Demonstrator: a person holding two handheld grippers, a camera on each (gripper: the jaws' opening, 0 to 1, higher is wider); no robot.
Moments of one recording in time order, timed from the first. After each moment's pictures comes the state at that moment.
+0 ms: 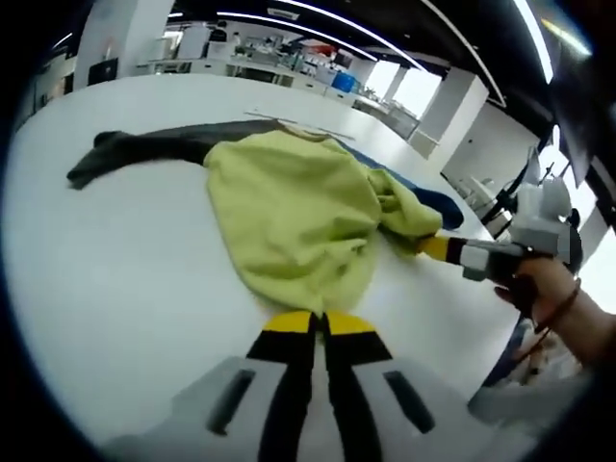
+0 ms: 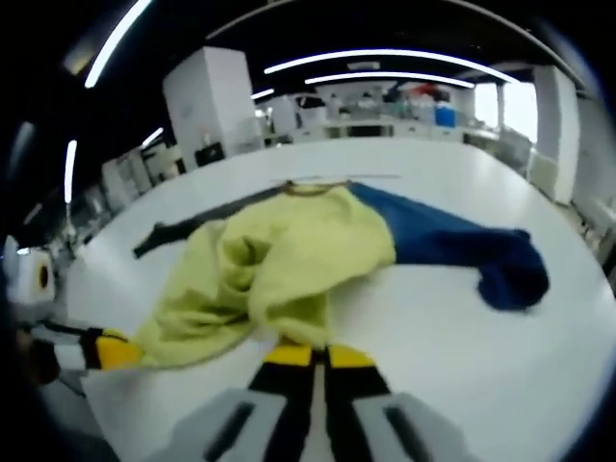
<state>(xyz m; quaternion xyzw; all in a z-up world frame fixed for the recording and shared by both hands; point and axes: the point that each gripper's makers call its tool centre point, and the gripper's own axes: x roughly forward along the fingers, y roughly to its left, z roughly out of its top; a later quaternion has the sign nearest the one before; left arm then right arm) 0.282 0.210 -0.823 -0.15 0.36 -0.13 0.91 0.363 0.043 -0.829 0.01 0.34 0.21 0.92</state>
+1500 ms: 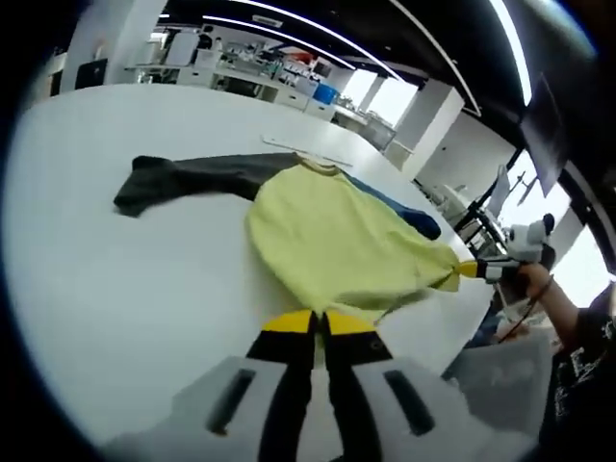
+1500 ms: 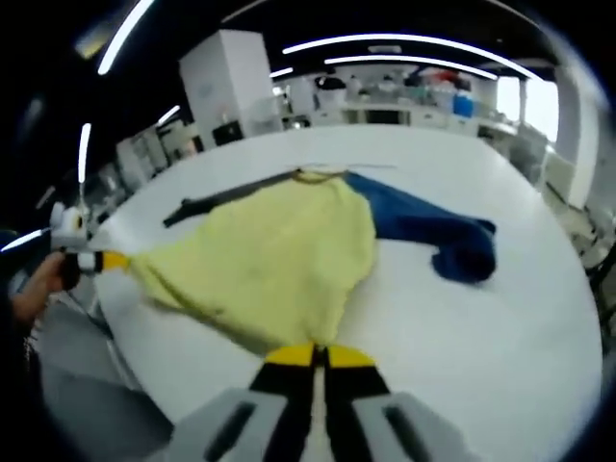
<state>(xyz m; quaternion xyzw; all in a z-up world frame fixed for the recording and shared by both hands) 0.253 0.316 -0.786 -0.18 0.35 -0.19 0.90 0.301 -0.021 -0.799 -0.01 0.39 0.24 0.89</state>
